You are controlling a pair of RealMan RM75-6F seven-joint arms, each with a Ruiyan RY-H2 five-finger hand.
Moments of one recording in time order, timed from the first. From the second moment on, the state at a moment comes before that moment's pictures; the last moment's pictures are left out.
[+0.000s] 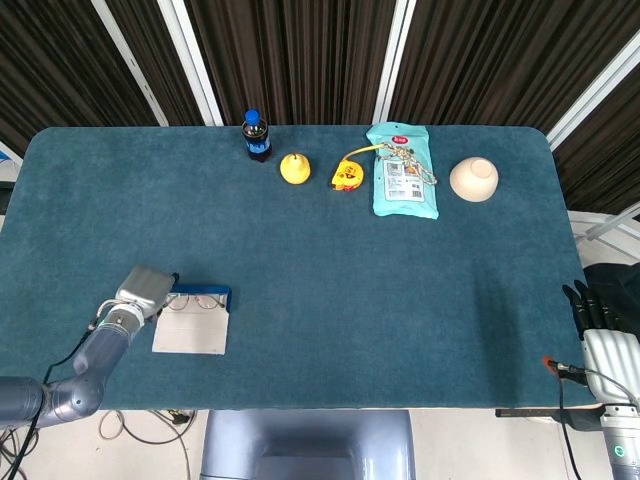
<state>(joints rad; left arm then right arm) -1.03 -1.25 0.18 -1.70 0.42 0.87 0.80 0.06 -1.12 0.08 -1.60 -1.45 1.48 -0.03</state>
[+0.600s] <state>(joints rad) -0.92 -1.41 0.09 -1.56 0.71 0.98 0.65 0.06 -1.12 0.09 -1.60 -1.45 1.48 -0.02</state>
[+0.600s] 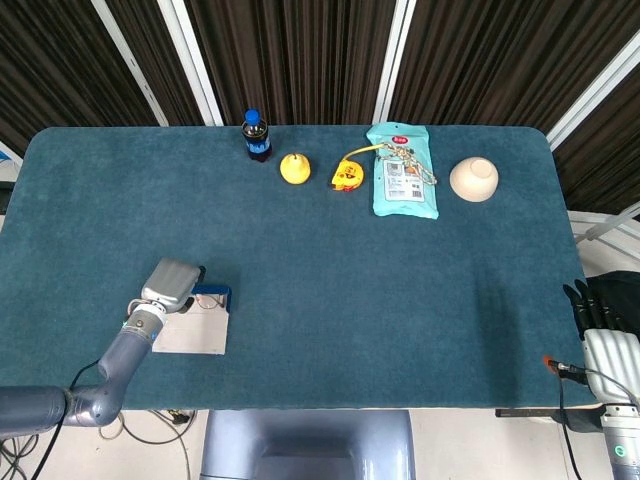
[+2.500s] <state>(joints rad) -0.82 -1.49 -0.01 -1.46 0.82 1.12 0.63 0.06 -1.12 0.09 -1.61 -1.46 1.48 -0.02</state>
